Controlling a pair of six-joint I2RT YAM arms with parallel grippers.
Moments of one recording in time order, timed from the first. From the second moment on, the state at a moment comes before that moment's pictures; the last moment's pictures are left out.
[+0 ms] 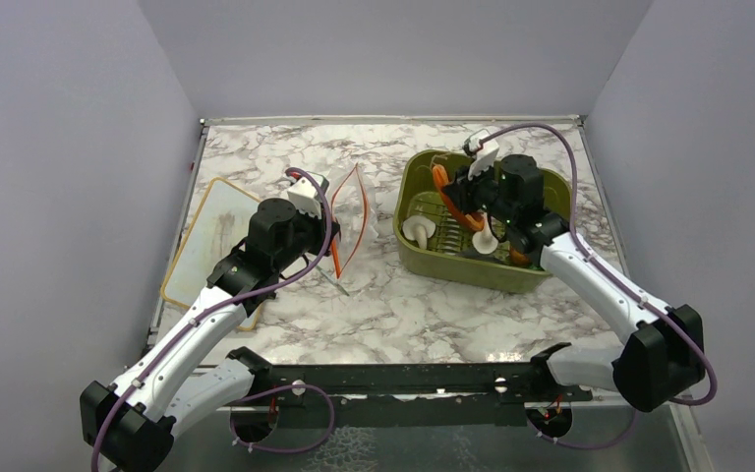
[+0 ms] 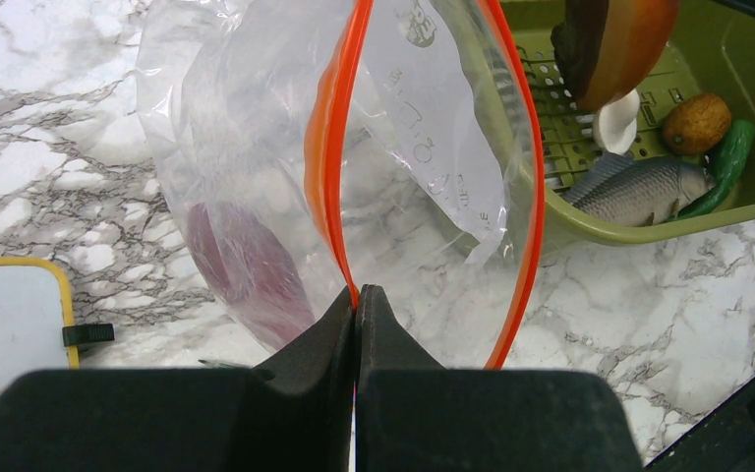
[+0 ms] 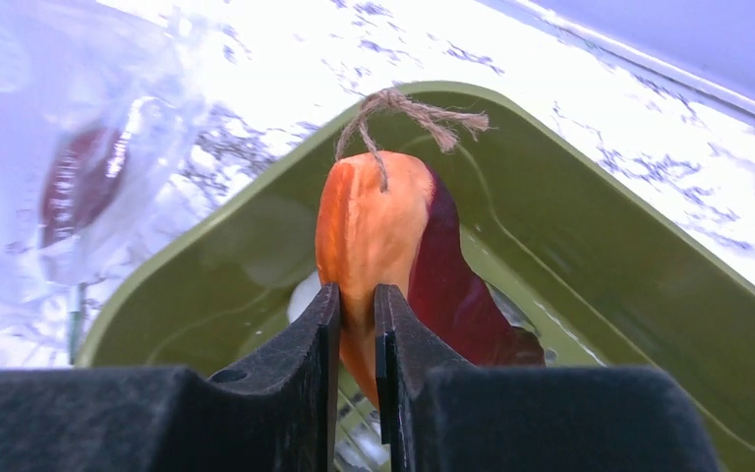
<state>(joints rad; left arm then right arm) -0.54 0.90 0.79 -0.26 0.03 -0.21 0.43 1.27 0.96 0.00 -0.17 -0.05</state>
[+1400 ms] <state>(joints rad) -0.54 1.00 0.79 -0.21 0.10 -0.35 0.51 1.03 0.96 0.66 -0.68 0.51</state>
